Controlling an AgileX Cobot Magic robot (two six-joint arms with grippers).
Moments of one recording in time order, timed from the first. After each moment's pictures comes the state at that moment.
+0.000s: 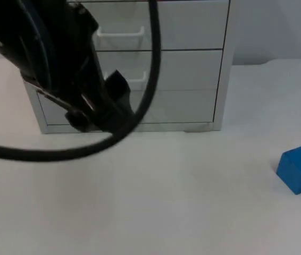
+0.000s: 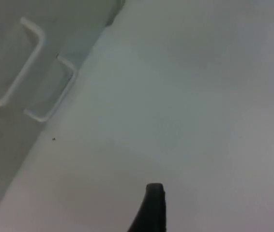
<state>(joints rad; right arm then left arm) 0.00 0.88 -0.59 0.03 0.76 -0.01 -0.64 1.41 -0.97 -0.12 0.68 0.45</state>
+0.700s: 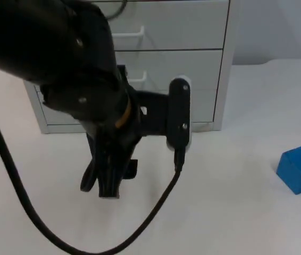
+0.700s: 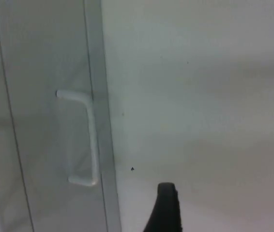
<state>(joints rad) 0.00 0.88 -0.59 0.03 0.76 -0.01 -0.76 1.85 -0.97 0.78 0.46 0.19</state>
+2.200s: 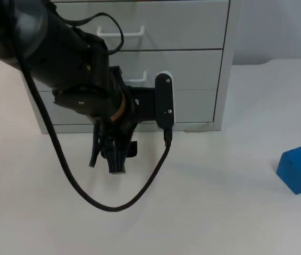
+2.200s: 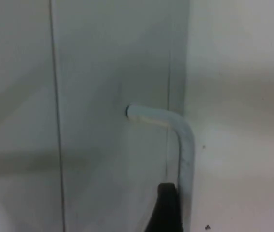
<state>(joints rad) 0.00 0.88 -0.59 0.03 0.74 -0.01 -0.58 2.10 -1.13 1.05 0.25 -0.03</state>
